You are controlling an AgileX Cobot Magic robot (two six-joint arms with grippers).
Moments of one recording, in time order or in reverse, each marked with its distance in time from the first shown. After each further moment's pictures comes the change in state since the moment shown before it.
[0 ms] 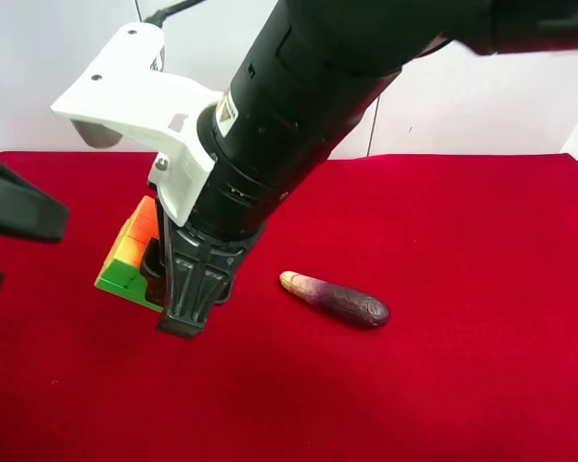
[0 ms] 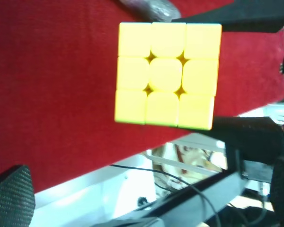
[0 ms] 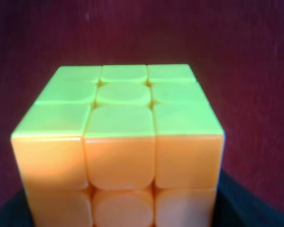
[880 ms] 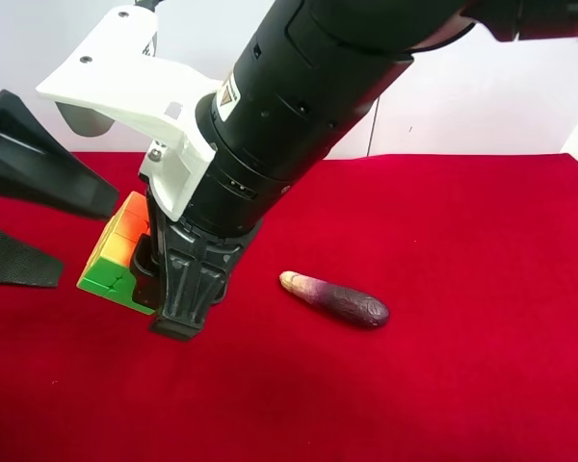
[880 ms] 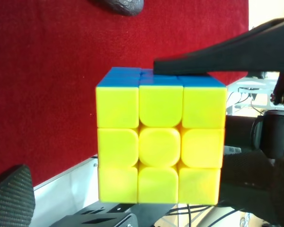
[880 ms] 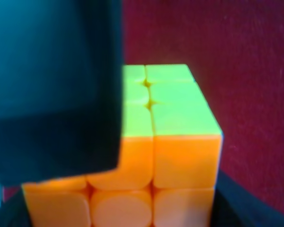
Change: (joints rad) left arm 0.000 0.184 -0.007 -0.127 -0.001 0.150; right arm 0.000 -0.012 0.000 0.056 -0.001 -0.051
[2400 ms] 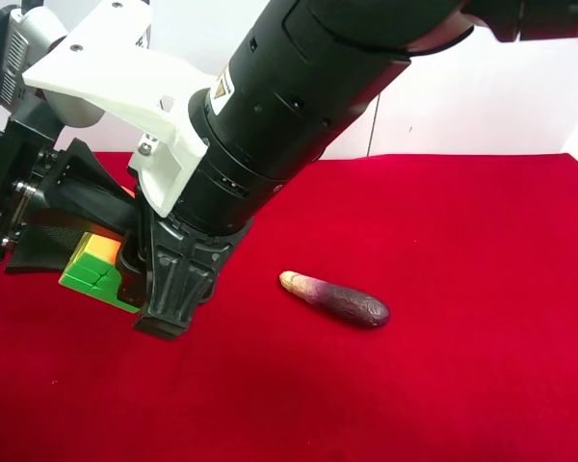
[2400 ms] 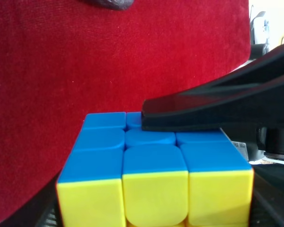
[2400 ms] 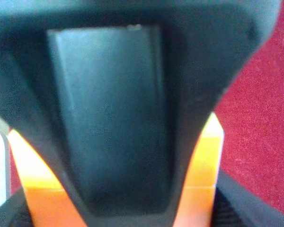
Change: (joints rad) left arm -0.157 0.115 -0.002 -0.038 -0.132 0.050; right arm 0.002 0.000 0.002 0.048 -0.028 -0.026
